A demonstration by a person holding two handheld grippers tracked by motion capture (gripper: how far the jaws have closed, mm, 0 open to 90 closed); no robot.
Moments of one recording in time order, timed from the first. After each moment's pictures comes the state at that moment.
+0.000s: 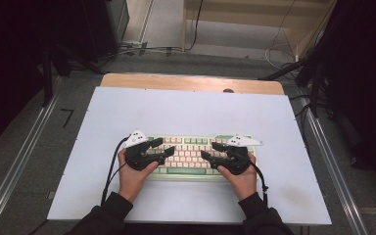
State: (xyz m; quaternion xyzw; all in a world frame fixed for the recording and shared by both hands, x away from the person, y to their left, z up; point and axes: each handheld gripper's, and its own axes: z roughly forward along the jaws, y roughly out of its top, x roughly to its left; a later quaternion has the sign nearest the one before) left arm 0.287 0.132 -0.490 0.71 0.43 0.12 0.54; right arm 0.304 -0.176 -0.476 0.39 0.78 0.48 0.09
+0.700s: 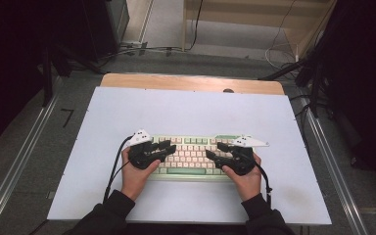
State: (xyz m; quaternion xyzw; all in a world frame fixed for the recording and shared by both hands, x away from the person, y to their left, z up) left arm 0.293 0.126 -0.491 0.73 0.42 0.10 0.54; right arm 0.303 -0.187 -0.475 0.40 0.78 0.48 0.10
